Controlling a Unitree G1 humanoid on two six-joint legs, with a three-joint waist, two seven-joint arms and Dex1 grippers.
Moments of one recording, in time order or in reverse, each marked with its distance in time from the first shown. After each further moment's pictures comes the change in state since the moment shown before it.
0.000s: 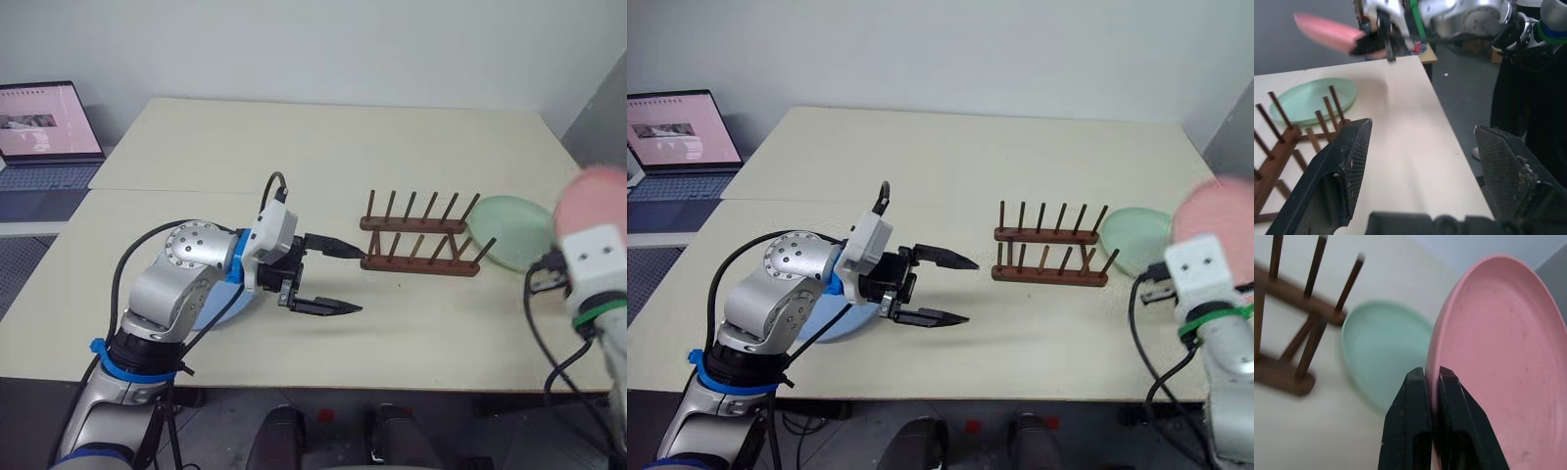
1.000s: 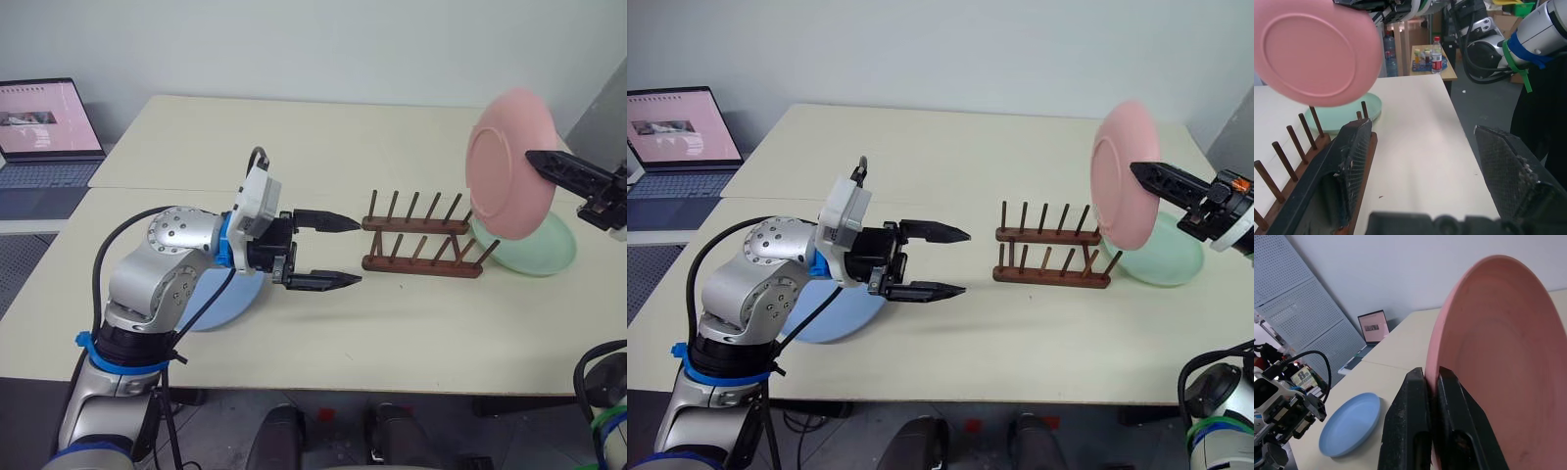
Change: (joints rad) left arm -0.045 0.007 0.063 -0.031 -0.090 0.097 0.086; right arm -0.668 -0.061 -0.456 0.602 1.086 0.619 0.220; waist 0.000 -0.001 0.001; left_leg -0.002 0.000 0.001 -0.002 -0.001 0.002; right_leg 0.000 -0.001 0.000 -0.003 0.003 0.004
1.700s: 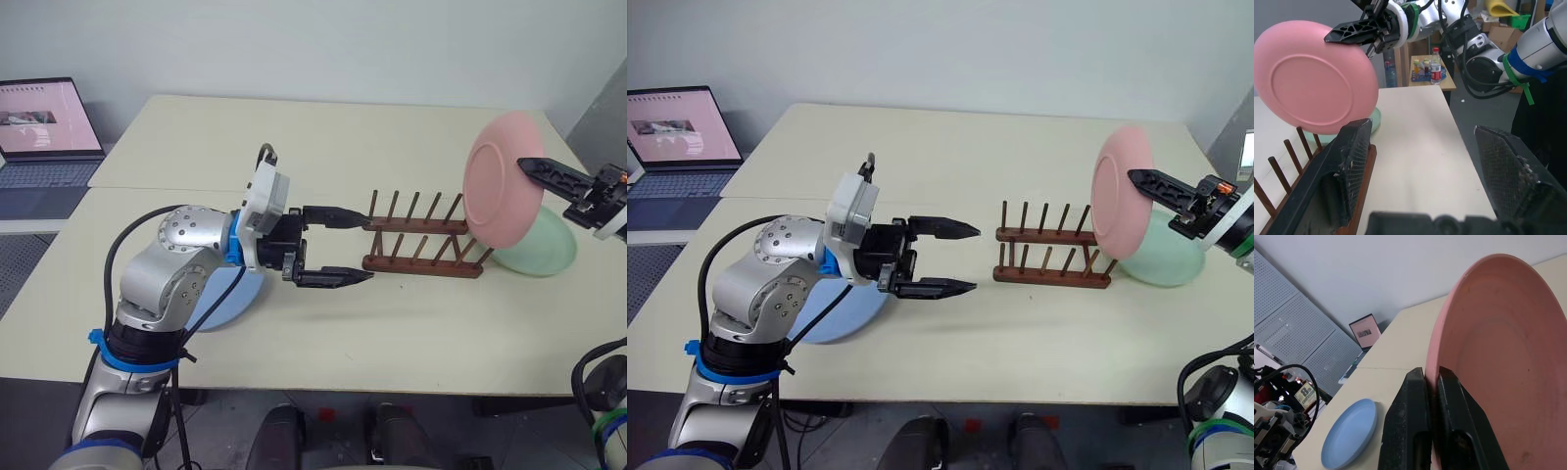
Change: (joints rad) left arm -0.019 -0.052 -0.010 -0.005 -0.007 0.017 0.024; right arm 0.016 -0.001 0.062 0.146 0.037 -0.068 -0.118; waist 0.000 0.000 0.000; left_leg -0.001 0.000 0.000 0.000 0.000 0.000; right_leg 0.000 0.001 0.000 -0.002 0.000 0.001
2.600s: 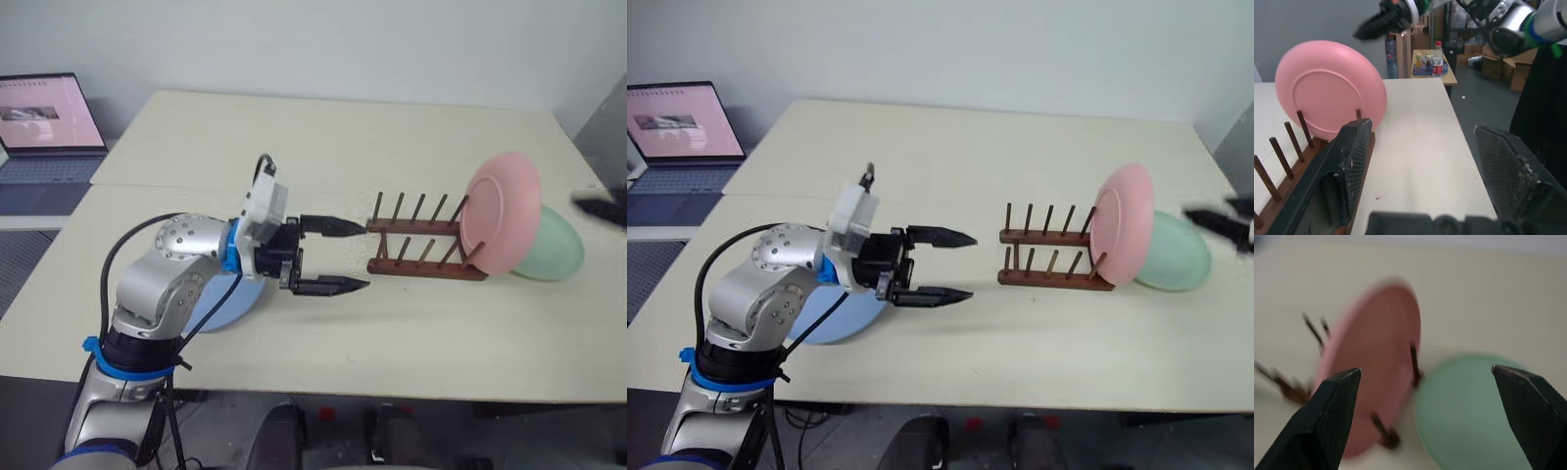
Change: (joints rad) left arm 0.052 0.043 -0.007 -0.029 0.005 -0.003 -0.019; right arm 0.570 -0.521 0.232 -0.023 -0.392 -0.608 0.415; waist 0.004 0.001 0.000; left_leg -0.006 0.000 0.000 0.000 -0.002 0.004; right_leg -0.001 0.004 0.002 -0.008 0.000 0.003
